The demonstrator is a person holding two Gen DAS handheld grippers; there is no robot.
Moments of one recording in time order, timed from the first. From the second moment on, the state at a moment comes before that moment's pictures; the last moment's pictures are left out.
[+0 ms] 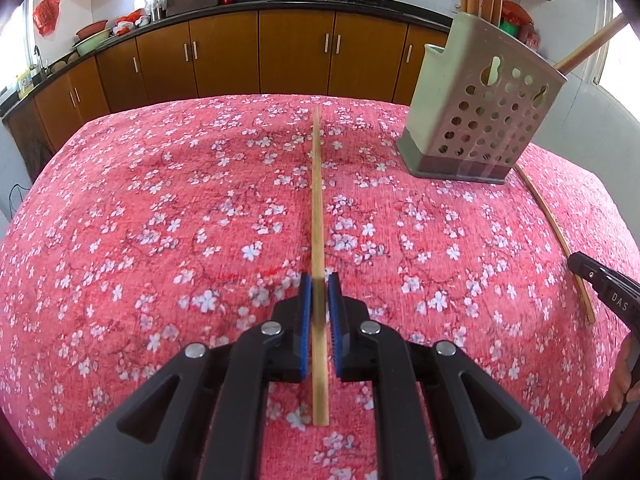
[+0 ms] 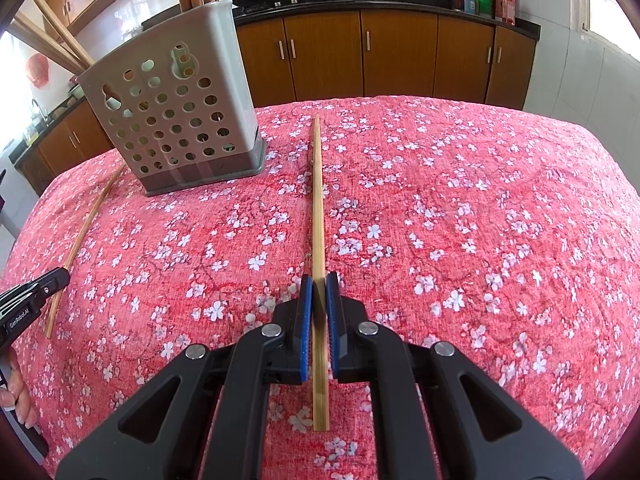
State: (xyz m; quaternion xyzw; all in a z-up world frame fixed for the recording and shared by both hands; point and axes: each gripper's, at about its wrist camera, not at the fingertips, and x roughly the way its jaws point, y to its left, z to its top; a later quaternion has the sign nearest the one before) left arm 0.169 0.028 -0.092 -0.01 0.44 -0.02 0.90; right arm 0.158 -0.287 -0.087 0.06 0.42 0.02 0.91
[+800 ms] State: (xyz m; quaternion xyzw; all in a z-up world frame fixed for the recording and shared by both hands) left arm 0.152 0.039 0.052 -0.03 0.28 -0.05 0.96; right arm 0.118 -0.311 0.045 0.08 0.23 0.02 0.97
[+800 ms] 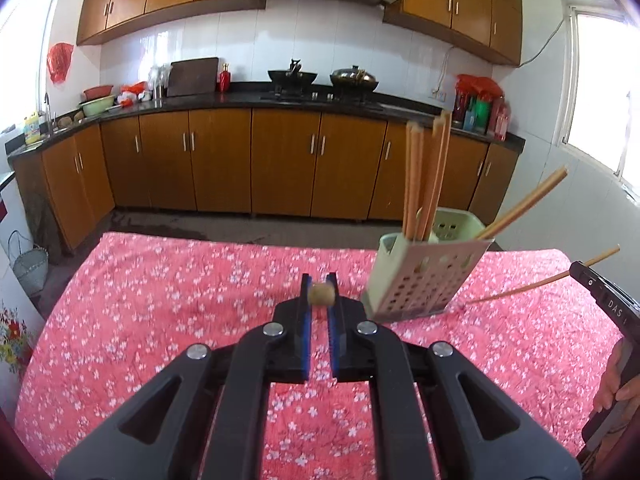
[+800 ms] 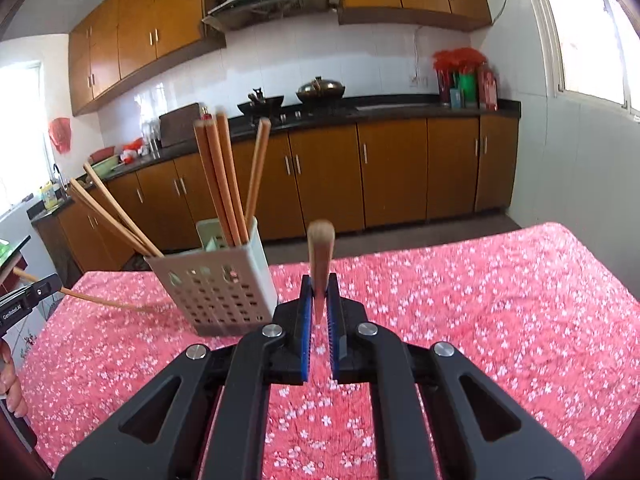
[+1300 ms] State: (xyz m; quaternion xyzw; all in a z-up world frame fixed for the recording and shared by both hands) left arm 0.130 0.003 0.143 -0.04 0.18 -0.12 0.98; right arm 0.100 -0.290 0.140 0.11 0.13 0.12 0.98
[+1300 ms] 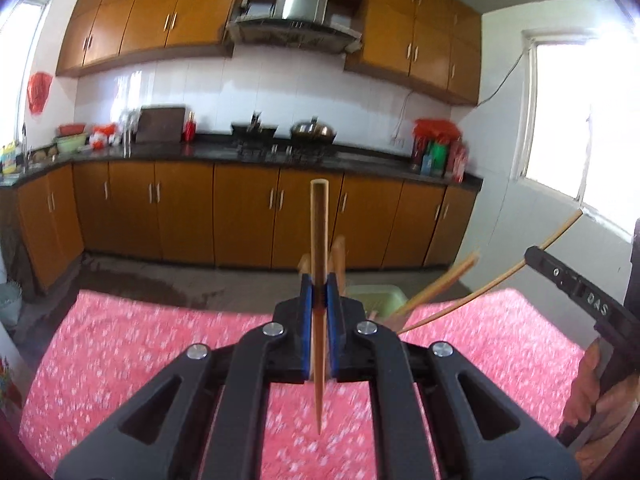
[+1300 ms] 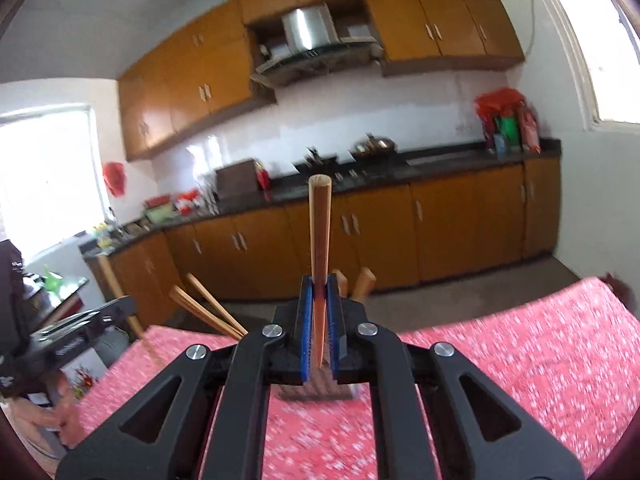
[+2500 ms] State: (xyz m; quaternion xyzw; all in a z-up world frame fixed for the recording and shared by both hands) left arm 0.172 -0.010 0.161 -0.09 0.10 -0.08 0.99; right arm 0.129 -0.262 0.142 0.06 0.12 0.08 0.99
